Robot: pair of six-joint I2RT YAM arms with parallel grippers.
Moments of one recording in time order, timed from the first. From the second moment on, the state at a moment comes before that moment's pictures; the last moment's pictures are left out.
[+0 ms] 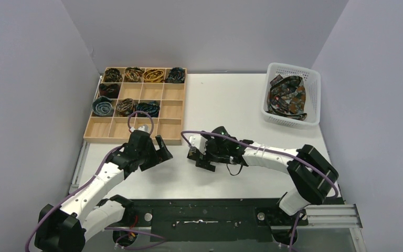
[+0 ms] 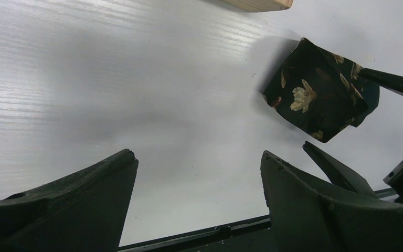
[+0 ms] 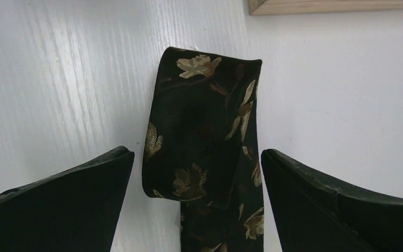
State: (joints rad) left arm -0.44 0.97 0.58 -0.51 0.03 -0.81; right arm 0.83 1.53 0.81 -0.04 -0.28 -0.57
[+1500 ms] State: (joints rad) left arm -0.43 0.99 0.58 -0.51 0.06 -0.78; right arm 0.97 1.76 0.92 -0.01 -0.30 -0.34
